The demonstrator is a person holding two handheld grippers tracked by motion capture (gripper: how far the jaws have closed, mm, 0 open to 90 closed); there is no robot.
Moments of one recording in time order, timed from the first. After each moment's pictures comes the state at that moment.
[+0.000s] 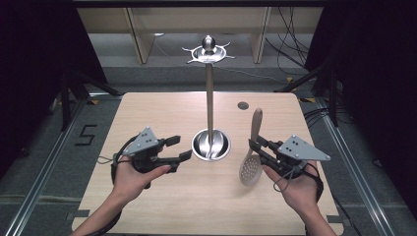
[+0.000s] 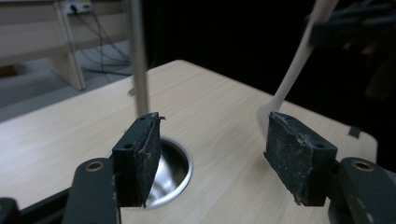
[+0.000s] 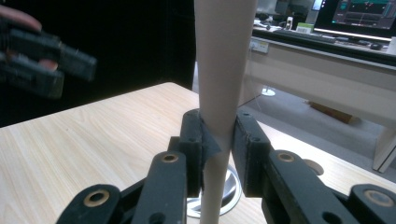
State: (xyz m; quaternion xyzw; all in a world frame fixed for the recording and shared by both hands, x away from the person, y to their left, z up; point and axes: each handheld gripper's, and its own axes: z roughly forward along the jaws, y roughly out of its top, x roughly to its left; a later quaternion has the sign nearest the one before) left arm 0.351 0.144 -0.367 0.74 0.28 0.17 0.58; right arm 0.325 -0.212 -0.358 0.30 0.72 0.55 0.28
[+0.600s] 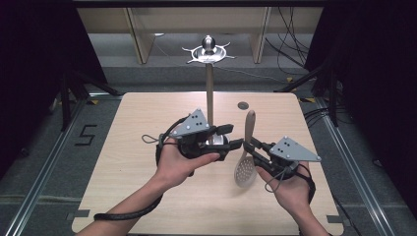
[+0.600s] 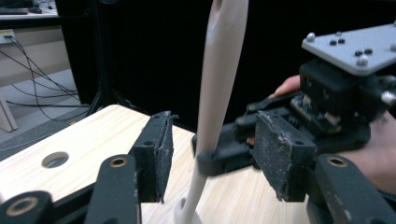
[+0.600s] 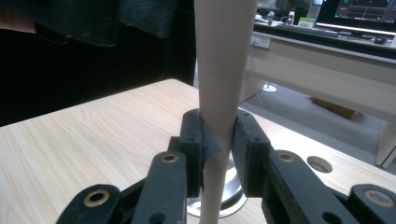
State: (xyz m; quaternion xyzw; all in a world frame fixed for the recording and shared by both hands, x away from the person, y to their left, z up) left arm 0.357 0.035 -0.312 0.75 0.20 0.10 0.62; right arm 0.326 -0.198 -0.364 0.31 0.72 0.55 0.28
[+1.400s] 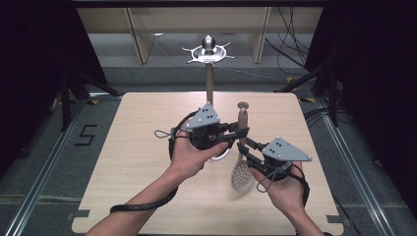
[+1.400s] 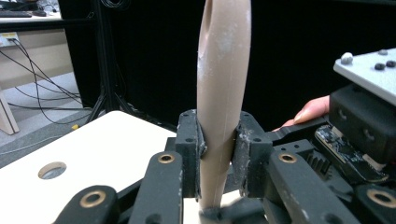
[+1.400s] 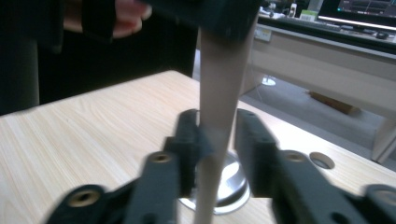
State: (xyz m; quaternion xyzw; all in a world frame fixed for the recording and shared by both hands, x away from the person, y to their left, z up) left arm 0.375 0.021 -0.312 0.74 0.21 0.10 0.63; right arm 0.325 -0.185 -0.365 0.31 0.74 0.53 0.29
